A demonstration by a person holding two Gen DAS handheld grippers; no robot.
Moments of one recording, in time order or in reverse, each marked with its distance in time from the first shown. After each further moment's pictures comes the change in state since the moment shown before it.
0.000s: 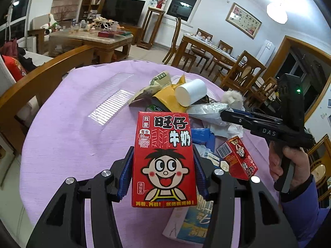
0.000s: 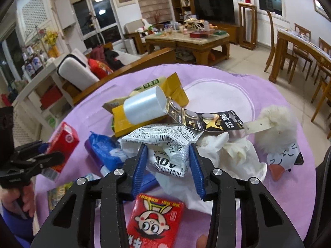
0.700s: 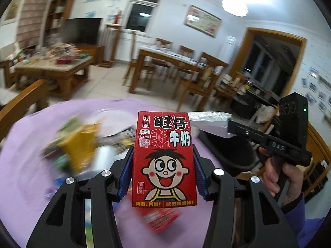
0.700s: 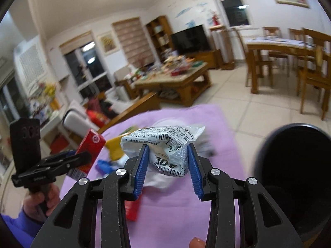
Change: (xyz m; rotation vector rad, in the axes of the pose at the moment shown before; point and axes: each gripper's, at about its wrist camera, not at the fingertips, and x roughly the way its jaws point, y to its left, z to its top) left arm 0.025 -0.159 0.047 0.203 -0.082 -0.204; right arm -0.190 -0.125 -0.050 0.227 -0.309 -0.021
